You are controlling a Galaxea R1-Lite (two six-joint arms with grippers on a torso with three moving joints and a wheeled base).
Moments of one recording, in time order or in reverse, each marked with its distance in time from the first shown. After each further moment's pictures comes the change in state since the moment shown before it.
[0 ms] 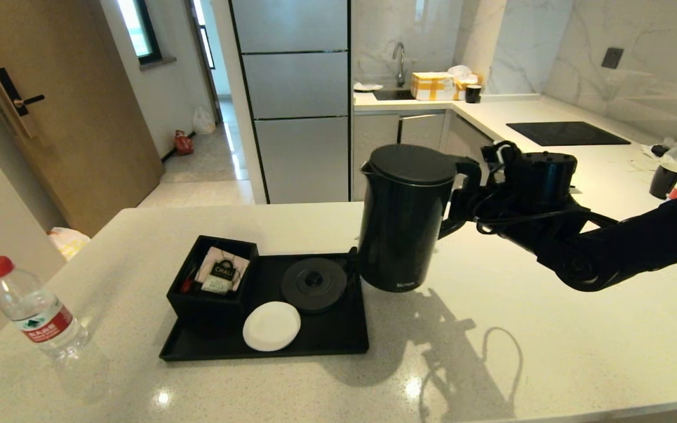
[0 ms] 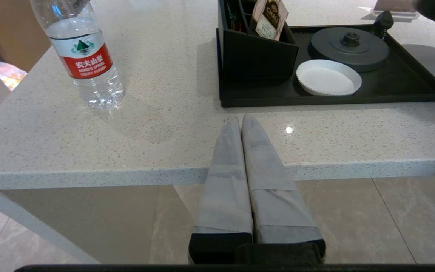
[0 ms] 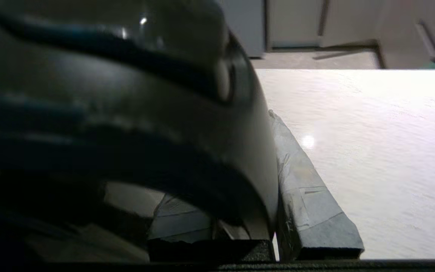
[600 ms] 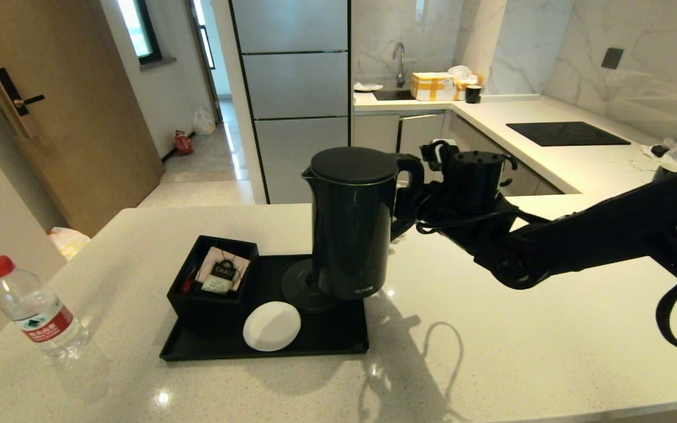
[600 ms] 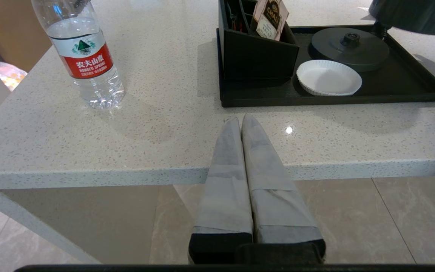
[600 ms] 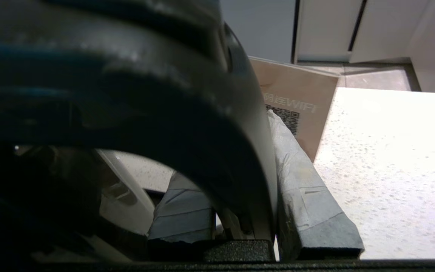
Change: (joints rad) left arm 0.000 0.000 0.000 0.000 0.001 0.000; right arm 0.190 0.130 -0.225 0.053 -0.127 -0.010
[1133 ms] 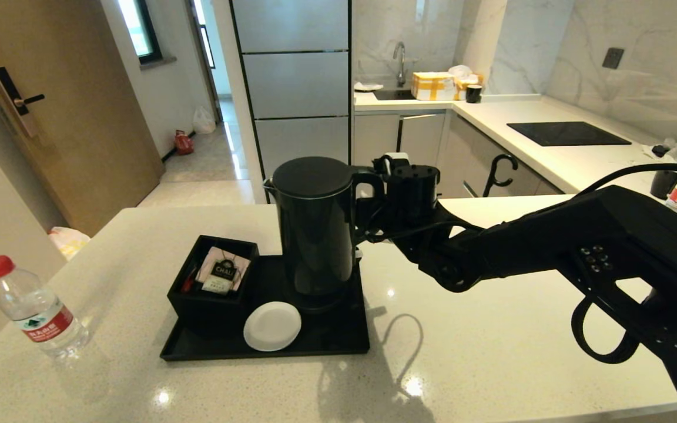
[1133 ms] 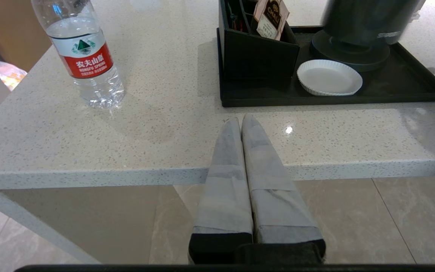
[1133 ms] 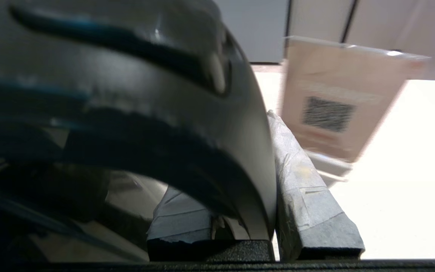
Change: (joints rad) left arm 0.000 0.000 0.000 0.000 0.000 0.000; right arm 0.100 0.167 -0.238 0.096 -0.166 -0.002
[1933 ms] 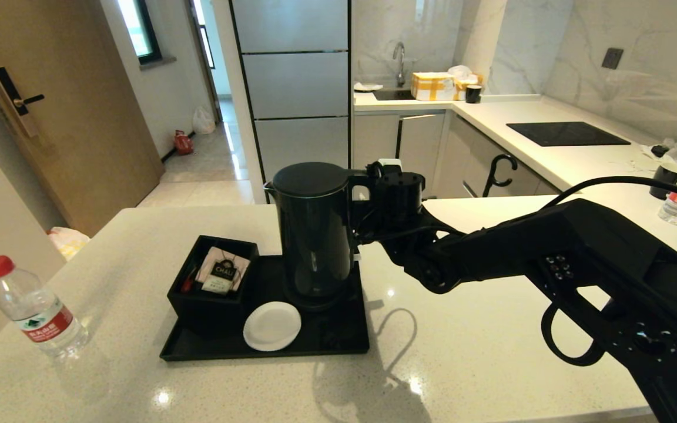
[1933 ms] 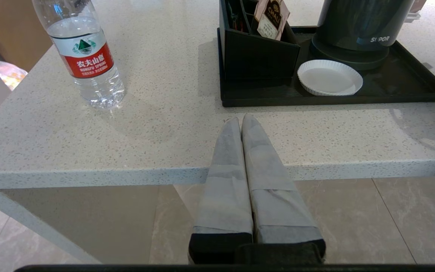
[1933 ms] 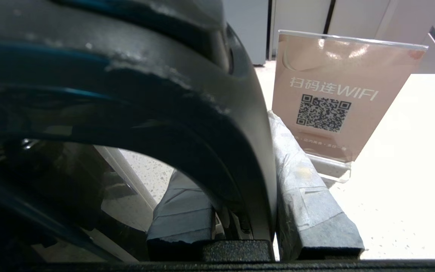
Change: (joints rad) left arm 0.000 0.000 0.000 0.000 0.000 0.000; right arm 0.006 0.088 -0.104 0.013 -0.093 0.001
